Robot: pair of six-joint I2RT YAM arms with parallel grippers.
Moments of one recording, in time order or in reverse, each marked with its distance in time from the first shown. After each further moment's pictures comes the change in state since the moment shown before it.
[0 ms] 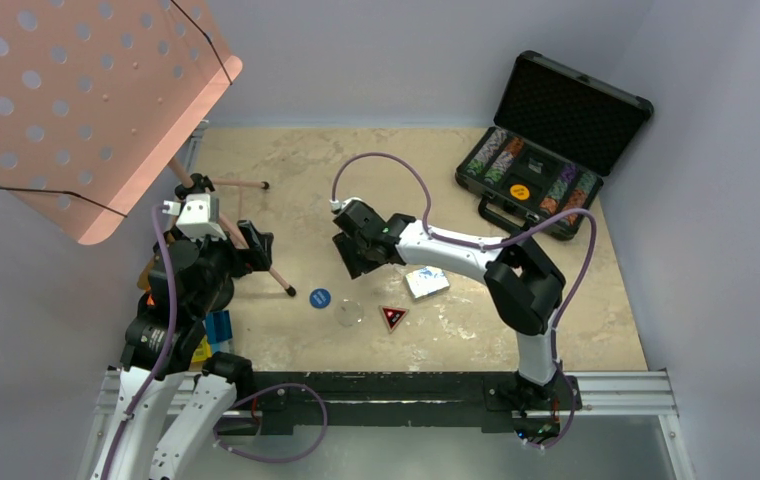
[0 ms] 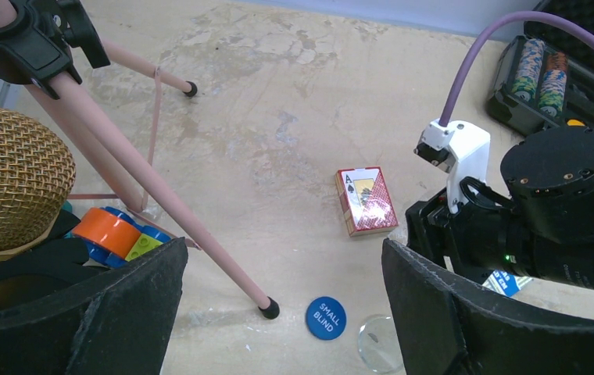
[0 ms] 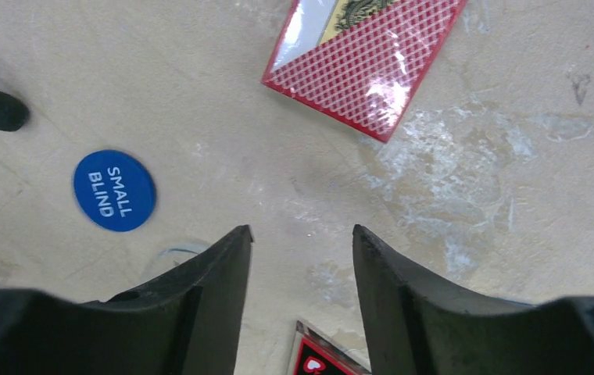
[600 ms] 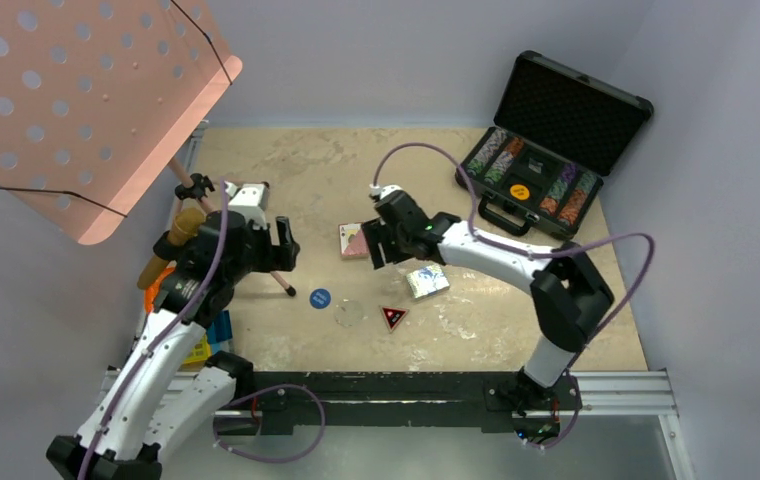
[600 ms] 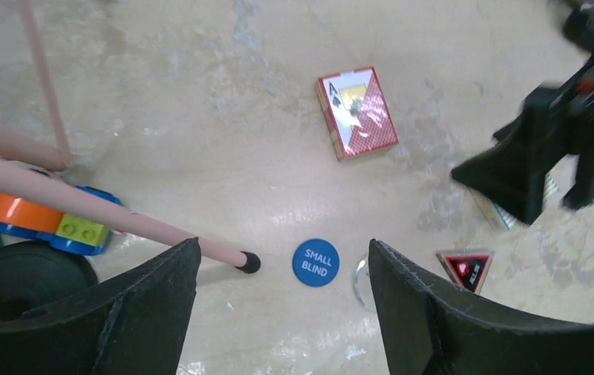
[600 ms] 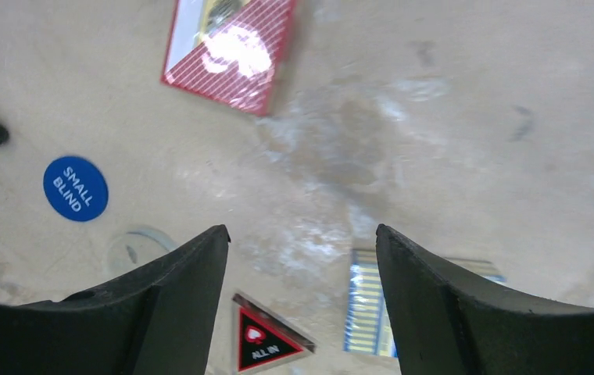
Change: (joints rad) left arm -0.080 0.232 0.000 -0.024 0.058 0.011; right arm -0.088 -0.187 -0.206 0.107 -0.026 0.008
